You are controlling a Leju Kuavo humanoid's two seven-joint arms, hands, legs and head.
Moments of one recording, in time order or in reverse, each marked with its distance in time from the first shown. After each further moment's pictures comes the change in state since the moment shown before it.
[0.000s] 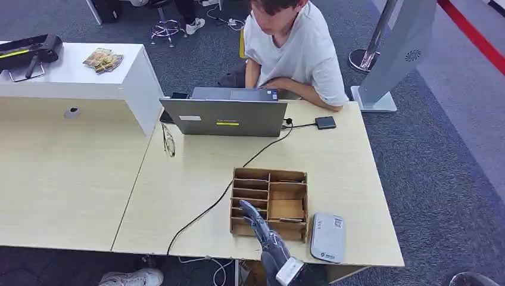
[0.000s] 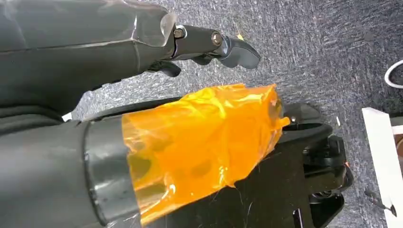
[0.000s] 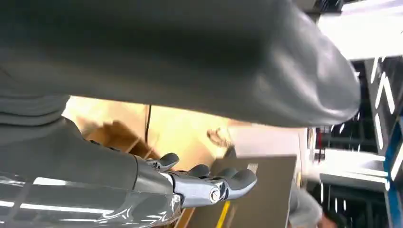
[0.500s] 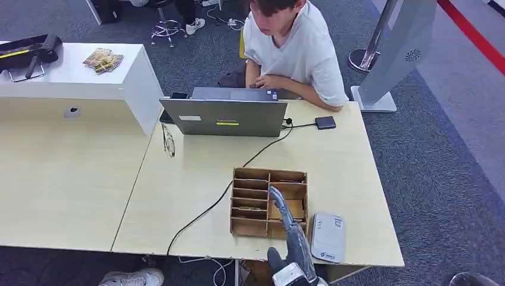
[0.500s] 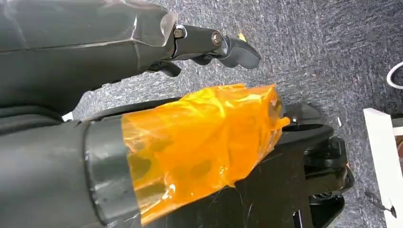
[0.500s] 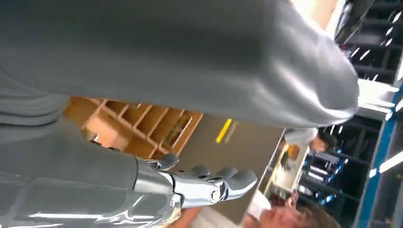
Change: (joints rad) left arm 0.000 0.000 0.000 0.000 0.011 0.001 0.000; right arm -0.006 -0.027 0.014 -0.028 0.283 -0.320 0.085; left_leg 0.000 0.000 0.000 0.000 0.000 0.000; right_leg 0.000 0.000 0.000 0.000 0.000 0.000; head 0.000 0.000
